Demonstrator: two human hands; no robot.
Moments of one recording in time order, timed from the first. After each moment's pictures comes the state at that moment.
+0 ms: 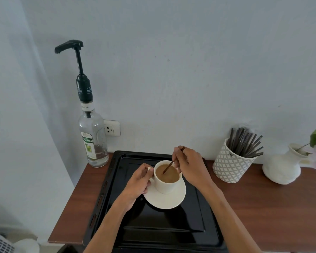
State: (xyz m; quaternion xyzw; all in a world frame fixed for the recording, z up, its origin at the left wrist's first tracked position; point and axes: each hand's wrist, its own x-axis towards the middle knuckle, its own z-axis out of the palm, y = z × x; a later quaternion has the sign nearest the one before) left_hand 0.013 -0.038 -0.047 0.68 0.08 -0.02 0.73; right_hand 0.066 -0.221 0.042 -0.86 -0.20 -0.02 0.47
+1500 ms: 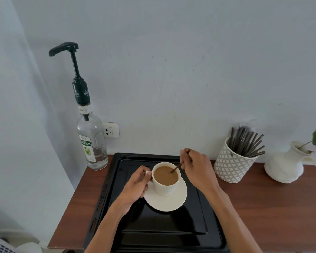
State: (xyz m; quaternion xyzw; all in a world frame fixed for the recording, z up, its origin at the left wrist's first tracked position) left_hand 0.008 -0.029 -0.046 0.70 0.05 -0.03 0.71; right_hand 0.063 -0.234 0.039 -0.90 -0.17 -0.10 0.39
